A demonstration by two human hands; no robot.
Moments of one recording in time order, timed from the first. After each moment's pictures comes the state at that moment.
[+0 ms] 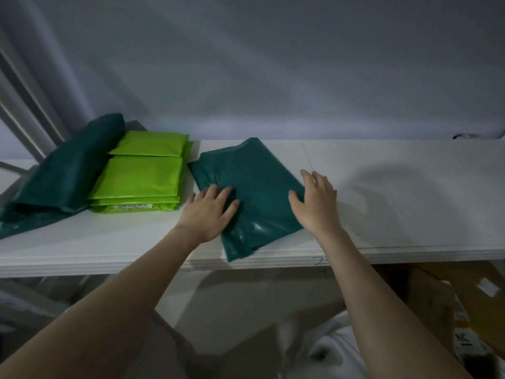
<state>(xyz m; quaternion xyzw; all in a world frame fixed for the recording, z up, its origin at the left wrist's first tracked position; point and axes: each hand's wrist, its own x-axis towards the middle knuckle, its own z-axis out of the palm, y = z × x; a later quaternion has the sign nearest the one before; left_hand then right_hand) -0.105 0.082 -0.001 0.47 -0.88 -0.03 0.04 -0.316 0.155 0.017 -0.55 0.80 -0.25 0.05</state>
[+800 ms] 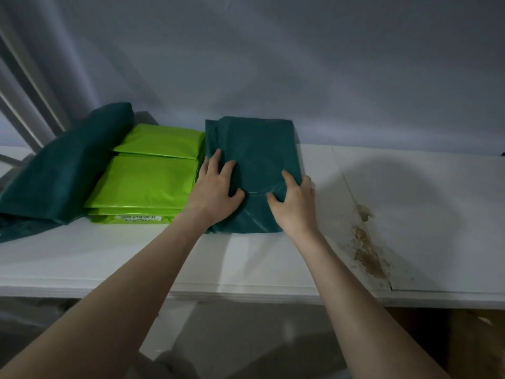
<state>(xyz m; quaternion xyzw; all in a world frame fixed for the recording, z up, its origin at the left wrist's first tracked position) -0.102 0.004 0.008 0.53 -0.82 -0.13 0.18 -0.249 0.070 0.006 -0.54 0.77 -0.32 0.11</state>
